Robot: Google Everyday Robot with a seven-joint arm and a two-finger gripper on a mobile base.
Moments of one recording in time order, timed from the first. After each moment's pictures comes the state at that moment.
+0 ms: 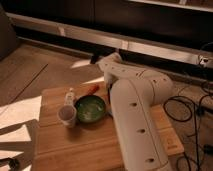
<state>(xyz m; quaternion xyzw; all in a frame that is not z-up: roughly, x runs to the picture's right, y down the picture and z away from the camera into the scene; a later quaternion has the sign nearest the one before) 0.054 -0.016 0.993 -0.17 0.19 0.63 0.74</state>
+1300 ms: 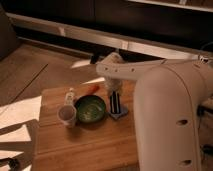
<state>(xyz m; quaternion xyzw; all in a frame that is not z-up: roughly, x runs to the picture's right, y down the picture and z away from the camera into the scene) 0.070 0.041 0.855 -0.16 0.25 0.63 0.72</state>
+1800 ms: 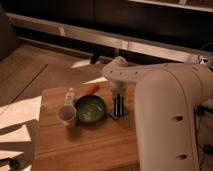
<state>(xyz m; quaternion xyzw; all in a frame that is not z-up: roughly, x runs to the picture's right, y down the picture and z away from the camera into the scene) 0.091 0.059 0.883 -0.16 0.26 0.65 0.69</state>
